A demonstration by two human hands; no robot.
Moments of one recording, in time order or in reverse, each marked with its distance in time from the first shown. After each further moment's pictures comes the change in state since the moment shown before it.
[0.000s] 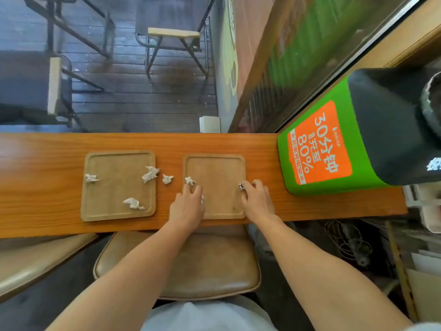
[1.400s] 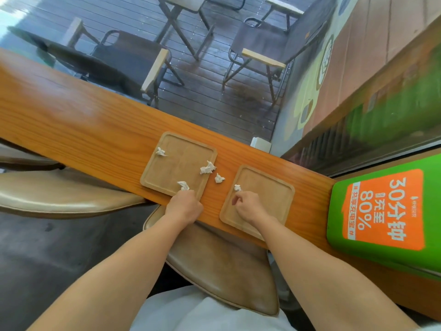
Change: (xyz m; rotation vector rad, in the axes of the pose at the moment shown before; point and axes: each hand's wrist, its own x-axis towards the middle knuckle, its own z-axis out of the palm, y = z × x) left_hand -0.043 -0.096 -0.035 -0.361 0.021 -0.461; right_hand 0.025 -0.124 0.026 0.101 -0.444 -0.228
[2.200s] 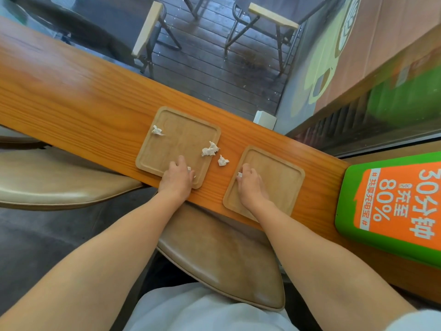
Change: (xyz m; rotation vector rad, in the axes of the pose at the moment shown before) left_hand 0.040 -0.023 0.005 0.038 0.153 -0.043; right_hand 0.030 0.002 0.023 -0.220 0.207 -0.012
